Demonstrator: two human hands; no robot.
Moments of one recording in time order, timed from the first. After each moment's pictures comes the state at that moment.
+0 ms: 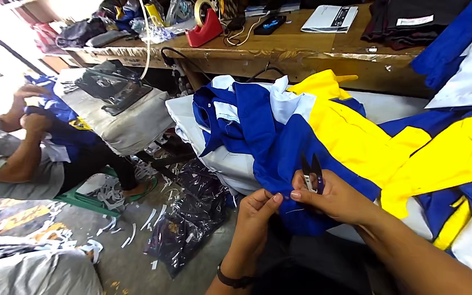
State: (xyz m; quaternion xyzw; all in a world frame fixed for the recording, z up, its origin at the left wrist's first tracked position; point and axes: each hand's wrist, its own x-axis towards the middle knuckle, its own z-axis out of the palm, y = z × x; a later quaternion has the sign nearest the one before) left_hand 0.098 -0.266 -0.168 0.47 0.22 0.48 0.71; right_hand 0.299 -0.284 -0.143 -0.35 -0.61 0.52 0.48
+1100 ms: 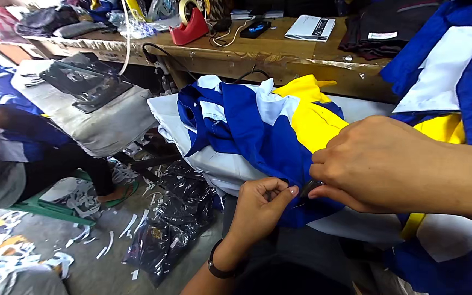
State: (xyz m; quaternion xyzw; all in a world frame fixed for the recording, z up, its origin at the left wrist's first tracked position) left_hand 0.119 -0.255 -0.133 0.71 0.23 0.42 0.51; right_hand 0.327 -0.294 -0.011 -0.36 -0.92 -0.18 0.03
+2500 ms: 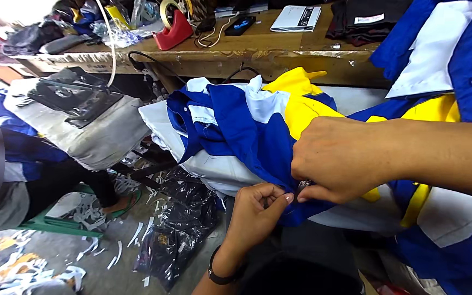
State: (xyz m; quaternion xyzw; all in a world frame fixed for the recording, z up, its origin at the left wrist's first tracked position) left_hand 0.114 -0.256 -0.139 0.75 0.24 0.38 0.50; right_hand 0.317 -0.275 -0.006 -0.40 -0.91 -0.01 -0.07
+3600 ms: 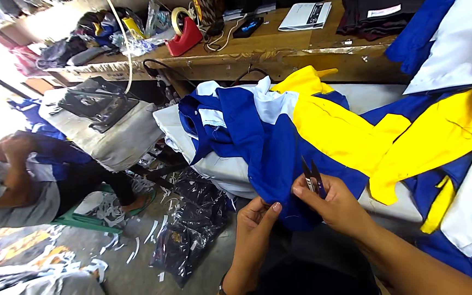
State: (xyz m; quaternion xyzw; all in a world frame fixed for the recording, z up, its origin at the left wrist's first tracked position) left_hand 0.102 -0.284 -0.167 0.52 0.23 0.49 0.66; right_hand 0.283 -0.318 -0.151 -0.47 -0.51 0.42 0.59
